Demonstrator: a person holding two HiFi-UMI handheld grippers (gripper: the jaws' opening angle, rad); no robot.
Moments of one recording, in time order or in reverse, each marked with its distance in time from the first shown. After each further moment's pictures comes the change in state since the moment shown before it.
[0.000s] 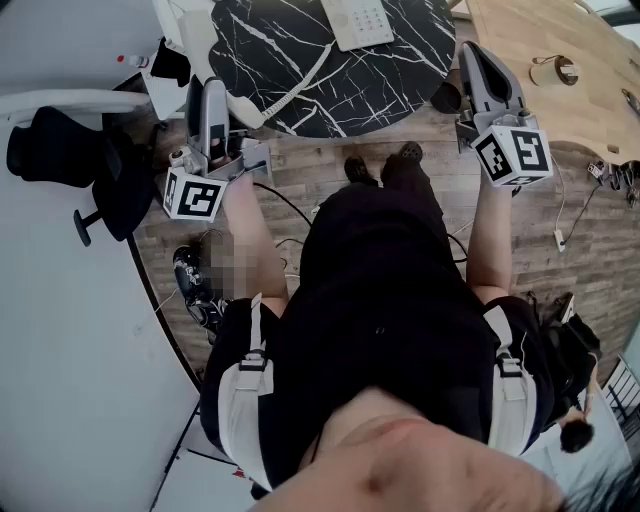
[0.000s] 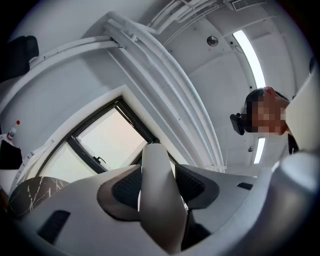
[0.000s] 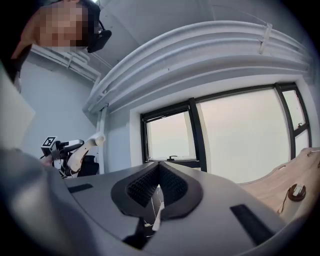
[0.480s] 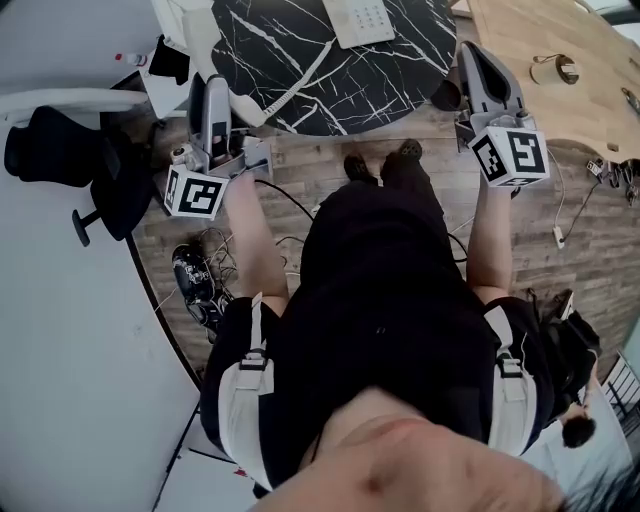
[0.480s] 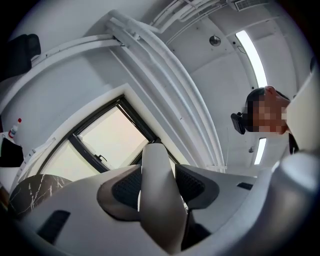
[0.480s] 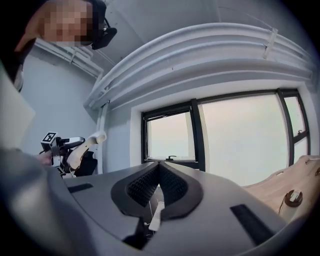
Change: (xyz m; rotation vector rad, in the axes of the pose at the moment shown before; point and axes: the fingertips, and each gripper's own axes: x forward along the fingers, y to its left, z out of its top) left arm 0.000 0.010 -0.004 -0.016 0.013 0.005; right arm 0.003 0.009 -0.002 -0.039 0.003 -0.009
